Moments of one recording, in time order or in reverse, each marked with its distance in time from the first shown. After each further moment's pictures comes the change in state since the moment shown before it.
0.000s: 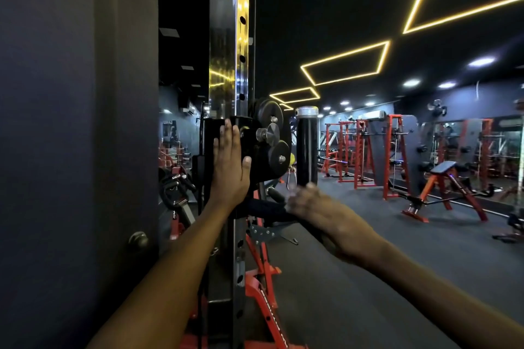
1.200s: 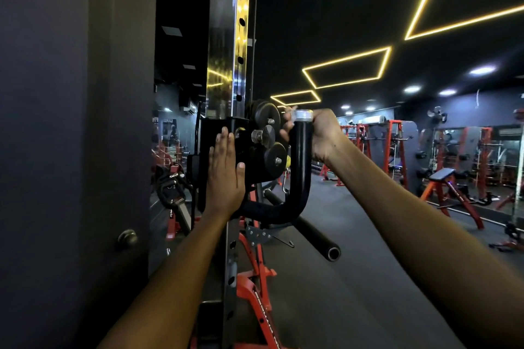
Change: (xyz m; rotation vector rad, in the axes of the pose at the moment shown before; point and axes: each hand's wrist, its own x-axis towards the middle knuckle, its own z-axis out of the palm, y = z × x) left_hand -0.016 0.006 0.004 -0.042 0.048 -0.044; right_hand 0.127 0.010 -0.080 1.798 0.250 1.031
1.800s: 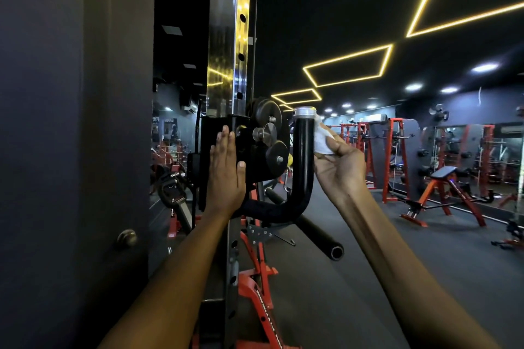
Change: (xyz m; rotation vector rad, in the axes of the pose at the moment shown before) left_hand 0.000 -0.003 0.002 -0.002 0.014 0.012; right_hand -0.022 0.048 -0.043 0.394 0.019 -0.325
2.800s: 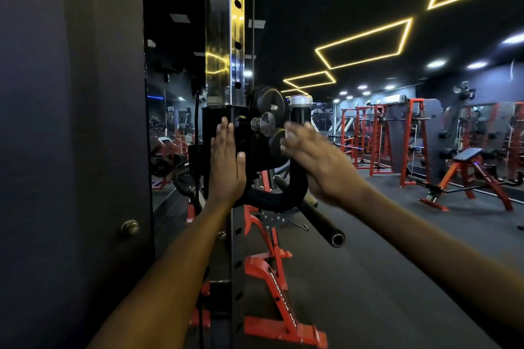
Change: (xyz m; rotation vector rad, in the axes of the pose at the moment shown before) left_hand -0.001 0.002 -0.001 0.001 -0.005 -0.023; right_hand 0.001 0.001 -0.035 -2.054 -0.725 -1.168
